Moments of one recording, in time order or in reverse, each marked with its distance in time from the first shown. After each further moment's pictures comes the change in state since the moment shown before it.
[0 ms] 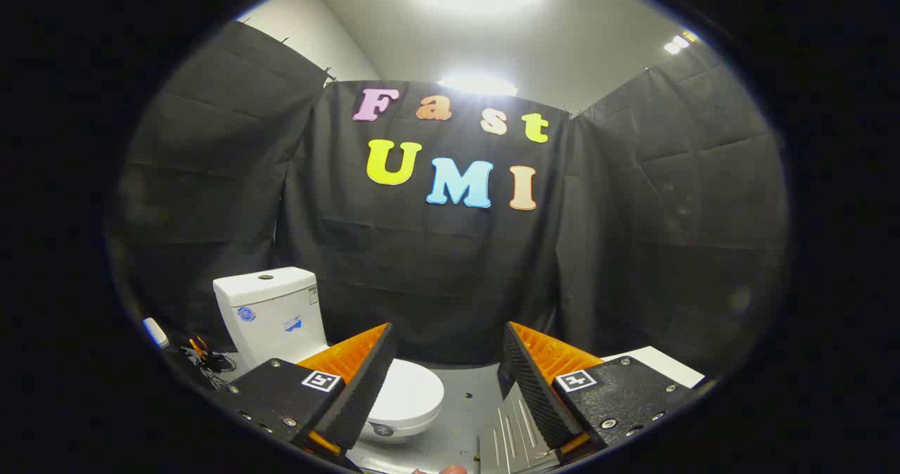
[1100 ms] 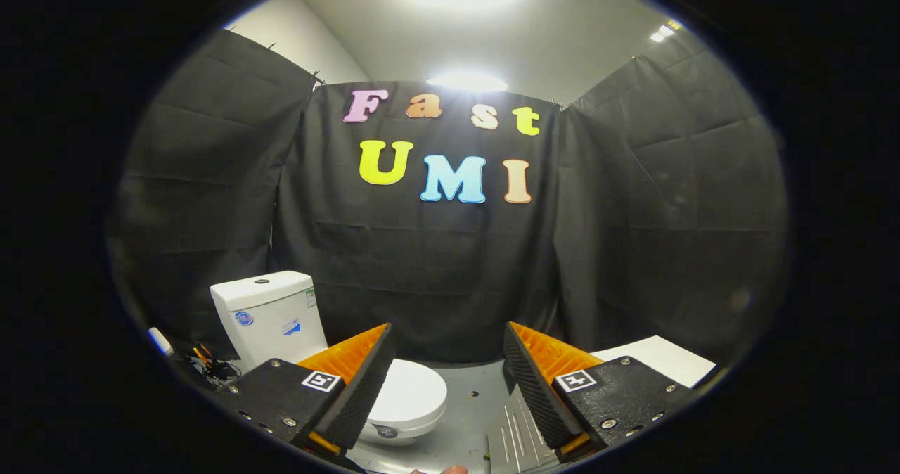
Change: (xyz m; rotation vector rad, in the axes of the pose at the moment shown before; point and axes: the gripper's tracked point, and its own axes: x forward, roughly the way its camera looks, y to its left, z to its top) arm 0.010 -0.009 -0.023 0.041 0.017 -0.007
